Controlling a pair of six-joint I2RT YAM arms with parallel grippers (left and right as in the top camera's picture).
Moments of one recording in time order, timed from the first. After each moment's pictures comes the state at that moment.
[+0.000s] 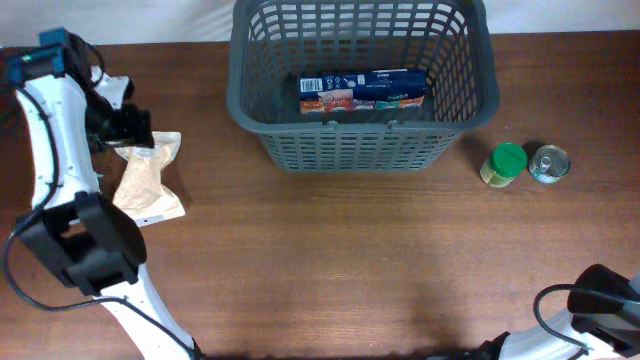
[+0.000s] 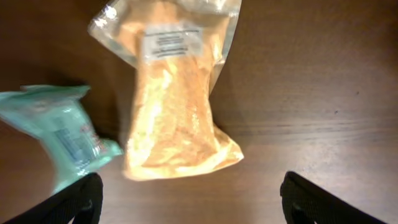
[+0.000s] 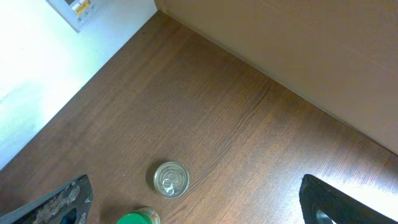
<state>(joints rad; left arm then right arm) 0.31 2.17 2.17 -1.49 0.05 0.27 -0.58 1.82 2.42 -1.41 0.16 0.29</state>
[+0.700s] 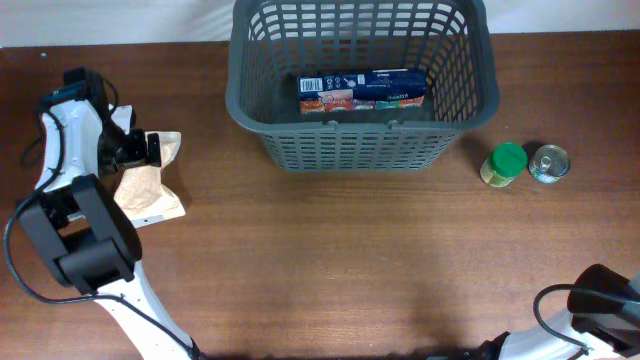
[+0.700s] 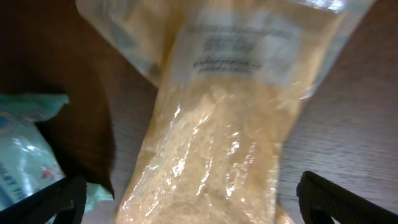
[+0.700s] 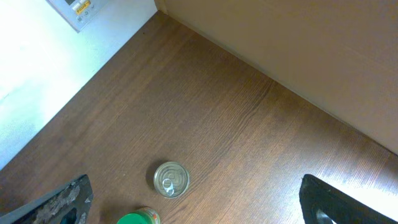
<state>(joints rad) 0.35 2.20 1.83 -1.14 -0.03 0.17 -0.58 1.82 2.42 -1.41 0.16 0.29</state>
